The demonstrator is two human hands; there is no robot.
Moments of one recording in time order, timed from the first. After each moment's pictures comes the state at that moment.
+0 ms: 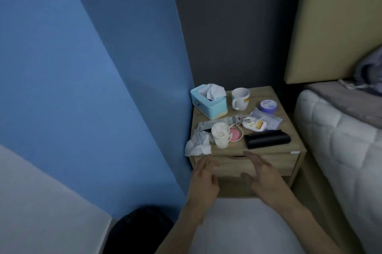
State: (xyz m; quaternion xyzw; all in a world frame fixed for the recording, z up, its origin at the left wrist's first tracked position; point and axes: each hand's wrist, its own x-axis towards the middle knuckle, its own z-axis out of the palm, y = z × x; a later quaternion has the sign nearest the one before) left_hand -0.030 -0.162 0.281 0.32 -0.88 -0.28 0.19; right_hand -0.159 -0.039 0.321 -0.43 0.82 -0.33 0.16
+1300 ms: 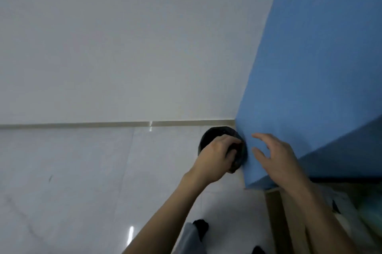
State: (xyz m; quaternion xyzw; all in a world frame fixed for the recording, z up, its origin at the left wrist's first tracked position) left_hand 0.098 -0.067 0.579 0.78 -0.48 -0.25 0.31; right_hand -0.027 -0.179 0.592 -0.88 0.34 -0.06 0.33
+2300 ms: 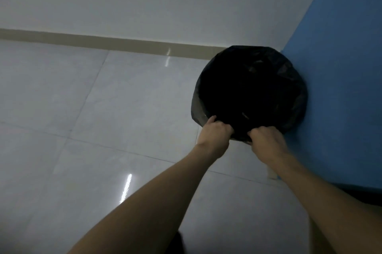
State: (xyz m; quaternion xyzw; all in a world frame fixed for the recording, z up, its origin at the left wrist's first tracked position) left_hand 0.139 -0.146 -0.023 0.85 -0.48 -0.20 -0.02; right_hand 0.050 -0.265 -0.027 -0.96 0.17 0.20 0.05
